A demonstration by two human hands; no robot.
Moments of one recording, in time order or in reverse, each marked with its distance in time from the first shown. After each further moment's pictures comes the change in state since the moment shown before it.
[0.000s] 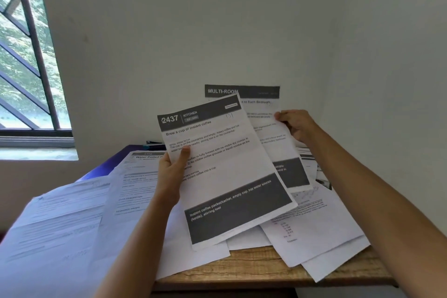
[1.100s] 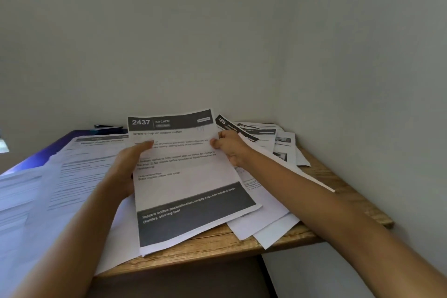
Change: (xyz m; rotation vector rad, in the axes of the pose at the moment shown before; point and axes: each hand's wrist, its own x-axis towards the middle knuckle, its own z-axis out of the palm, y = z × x) left_hand -0.003 -0.009 0.005 0.129 -0.142 -0.354; right_hand -0.056 0.104 0.033 -0.168 -0.172 0.159
